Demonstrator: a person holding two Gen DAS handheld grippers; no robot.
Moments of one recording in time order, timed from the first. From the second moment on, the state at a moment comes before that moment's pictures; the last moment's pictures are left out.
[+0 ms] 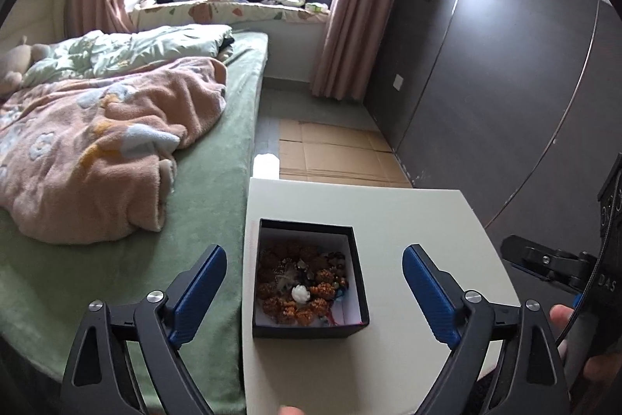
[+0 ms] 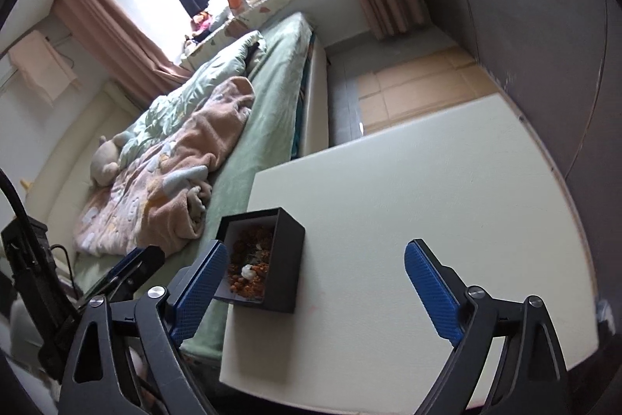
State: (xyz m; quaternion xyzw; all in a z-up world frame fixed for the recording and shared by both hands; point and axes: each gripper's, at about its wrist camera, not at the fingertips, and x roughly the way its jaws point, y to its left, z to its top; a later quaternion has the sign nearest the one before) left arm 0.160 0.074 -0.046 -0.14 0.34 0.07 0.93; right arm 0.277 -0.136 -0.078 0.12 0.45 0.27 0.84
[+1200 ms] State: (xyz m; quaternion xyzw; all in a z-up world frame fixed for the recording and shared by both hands) left arm 0.057 0.051 -0.016 -0.13 0.29 0.08 0.94; right arm 0.172 -0.153 -0.043 0.00 0.39 0.30 0.87
